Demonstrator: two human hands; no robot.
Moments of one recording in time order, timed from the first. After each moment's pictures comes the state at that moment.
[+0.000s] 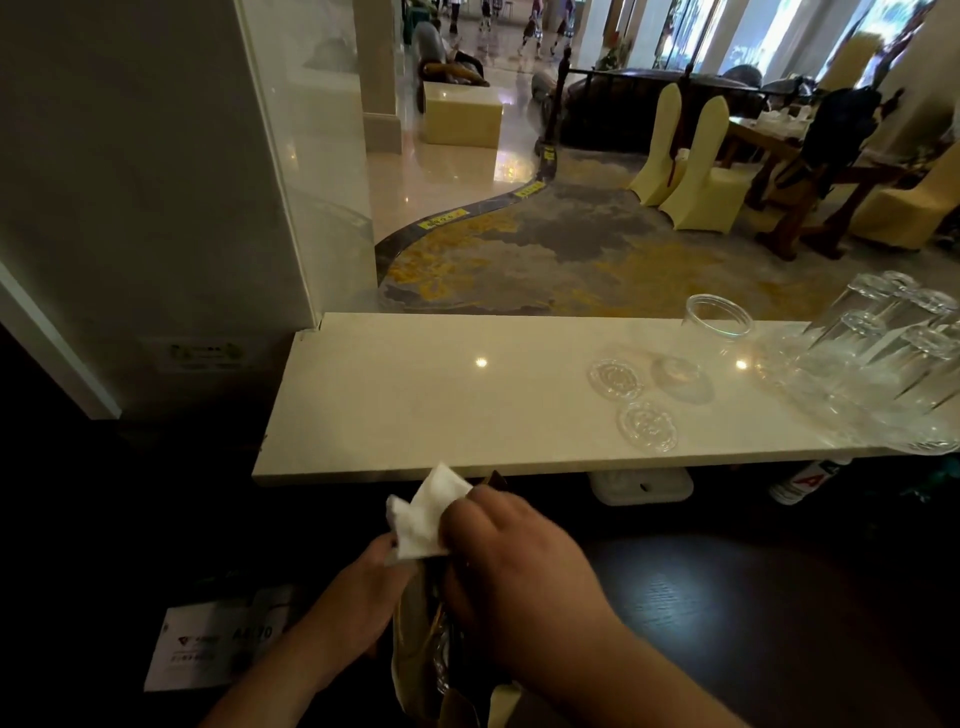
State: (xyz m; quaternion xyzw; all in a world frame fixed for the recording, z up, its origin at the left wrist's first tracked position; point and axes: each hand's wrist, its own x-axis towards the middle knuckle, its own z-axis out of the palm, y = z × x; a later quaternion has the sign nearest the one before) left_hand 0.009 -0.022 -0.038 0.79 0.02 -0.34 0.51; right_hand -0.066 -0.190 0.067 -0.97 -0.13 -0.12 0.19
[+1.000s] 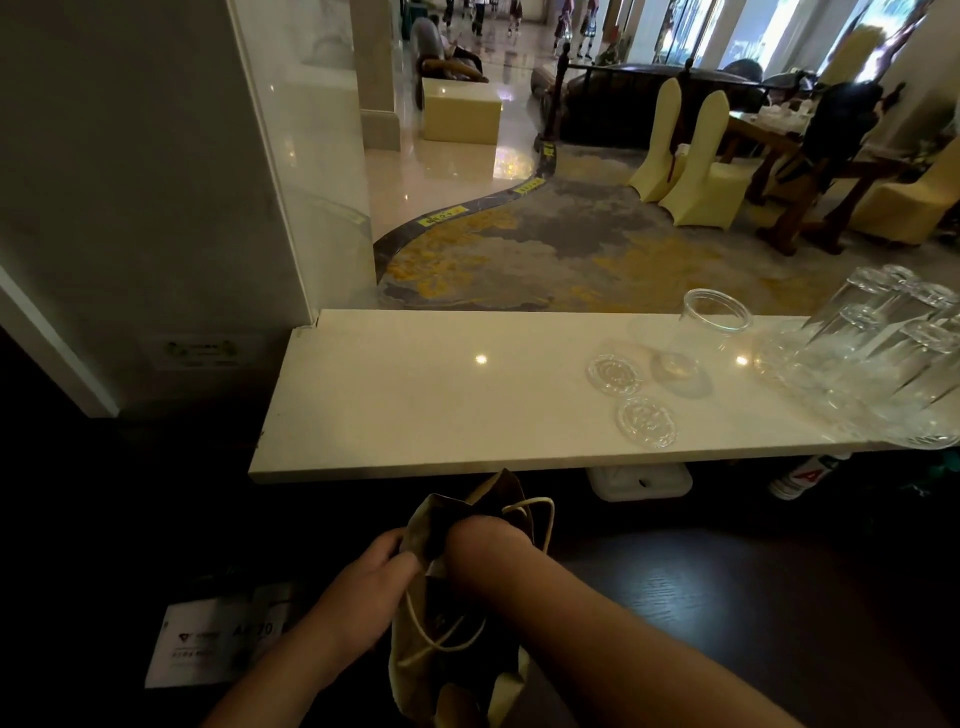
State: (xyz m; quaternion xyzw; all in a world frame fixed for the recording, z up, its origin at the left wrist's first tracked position) left_hand 0.010 -0.027 -0.030 0.77 0.06 -0.38 0.51; right_hand 0.023 -0.191 -0.020 -0.91 0.03 0.39 0.11
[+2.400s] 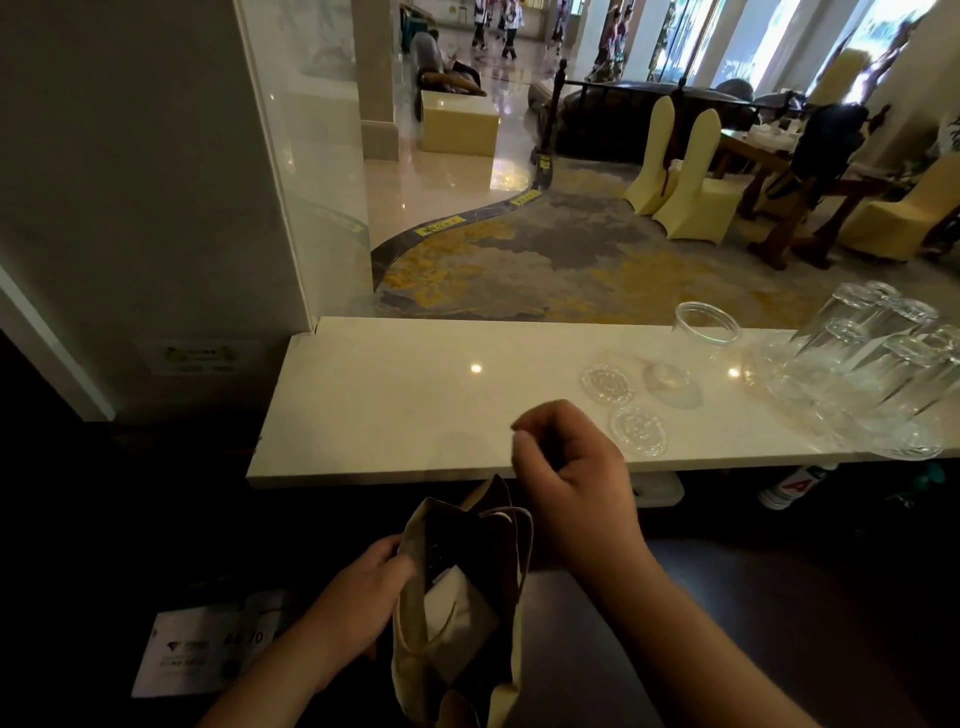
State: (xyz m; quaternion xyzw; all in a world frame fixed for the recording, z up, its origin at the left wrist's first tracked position) left_hand 0.005 -0.032 -0.016 0.78 0.06 -0.37 0.50; right_hand -0.039 -0.233 0.088 -0.82 0.07 -0.22 0.52
